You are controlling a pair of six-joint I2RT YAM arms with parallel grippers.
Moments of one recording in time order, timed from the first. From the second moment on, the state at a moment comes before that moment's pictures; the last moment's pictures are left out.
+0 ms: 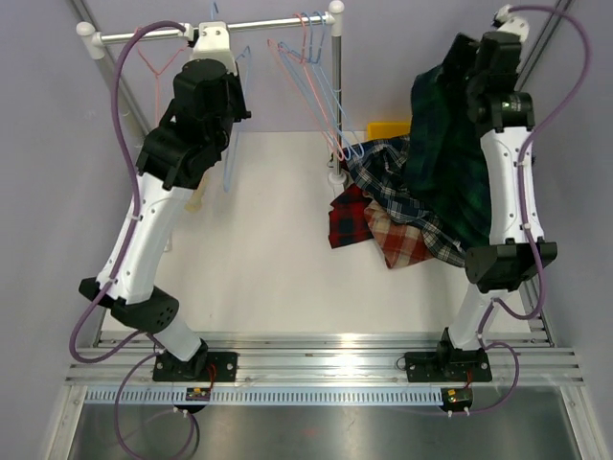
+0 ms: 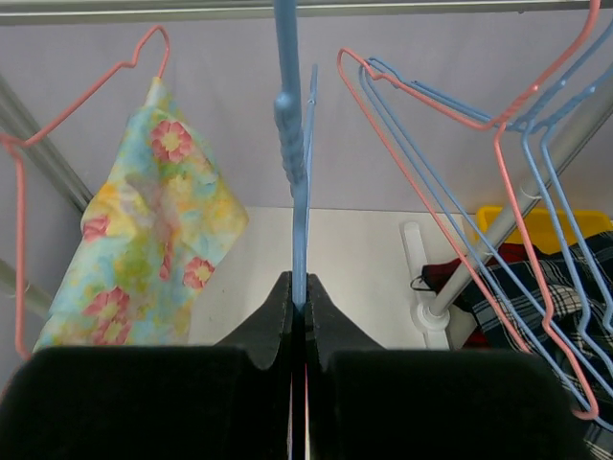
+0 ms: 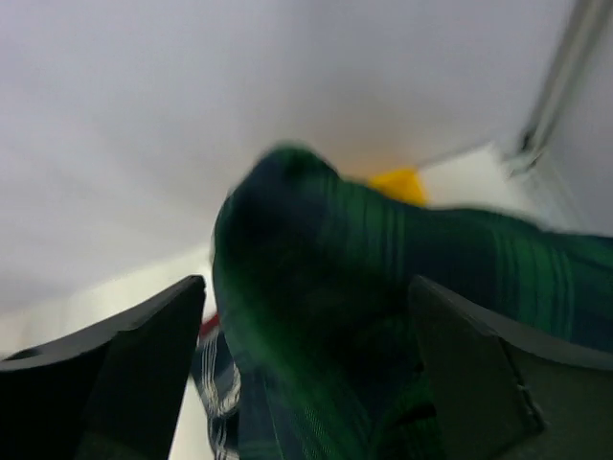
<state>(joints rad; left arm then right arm) -0.55 1.60 2.24 -0.80 -0.55 -0.15 0.05 1.88 2.39 -0.73 0.23 0.32</state>
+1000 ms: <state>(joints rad) -0.47 1.76 1.99 -0.43 -0.41 -0.15 0.22 1.42 1.05 -0.25 -0.06 0.52</state>
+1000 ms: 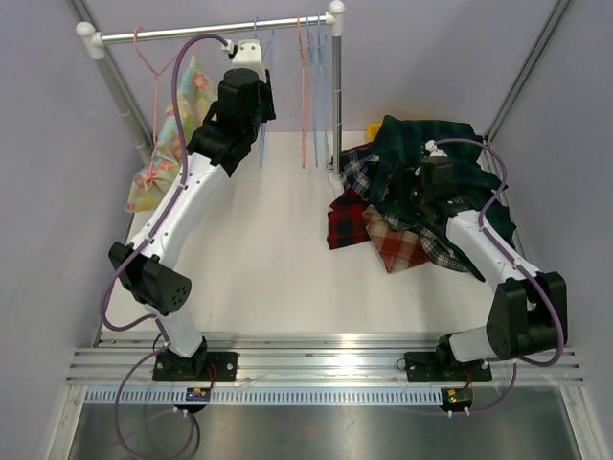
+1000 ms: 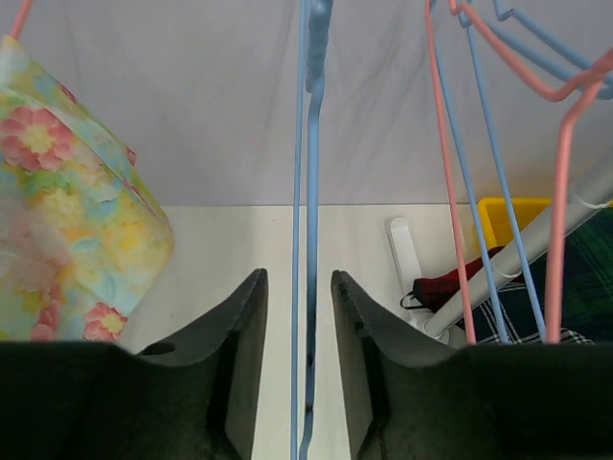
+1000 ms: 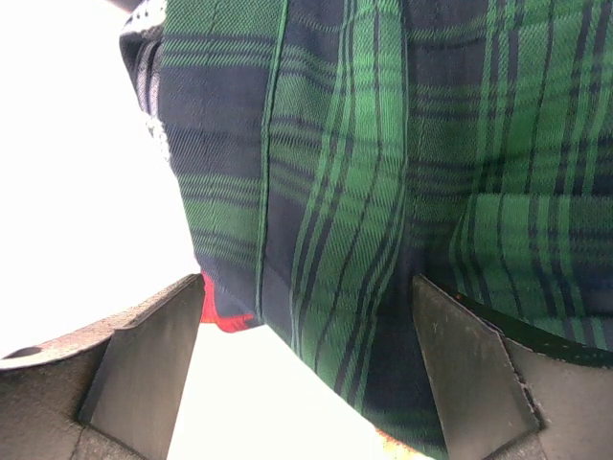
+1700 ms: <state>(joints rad) -0.18 1.40 1.99 -0.58 -0.56 -0.11 0.23 1.15 0.94 -0.40 -0.09 0.52</state>
